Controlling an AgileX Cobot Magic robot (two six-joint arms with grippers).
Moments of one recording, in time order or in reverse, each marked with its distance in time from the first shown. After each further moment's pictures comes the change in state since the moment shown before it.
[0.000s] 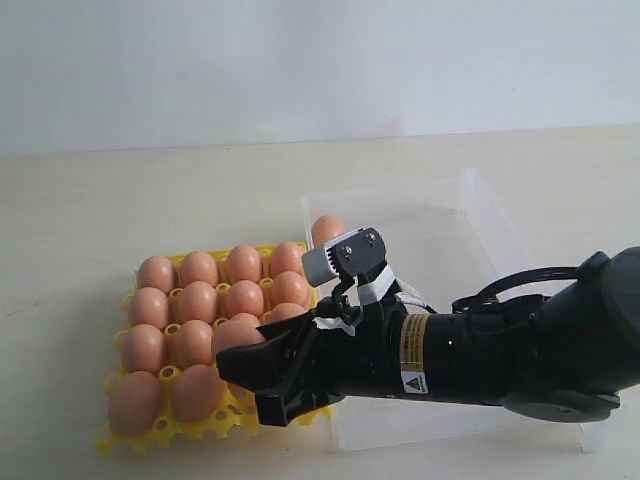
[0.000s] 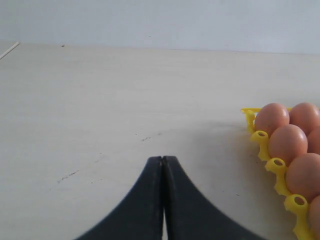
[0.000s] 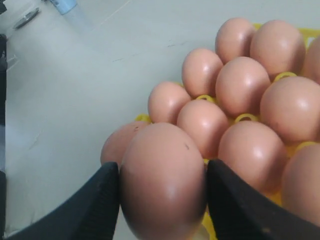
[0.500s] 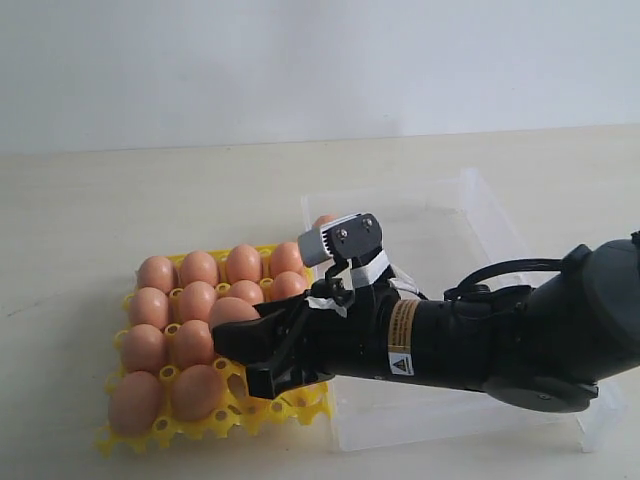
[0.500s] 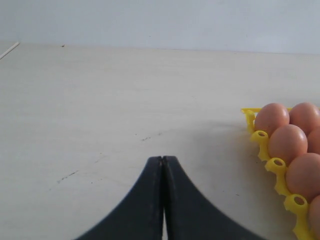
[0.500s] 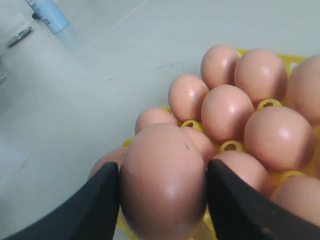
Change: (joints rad) left arm 0.000 0.000 0.000 0.000 0.000 0.000; right arm 0.000 0.022 -0.039 0.060 -0.003 -0.022
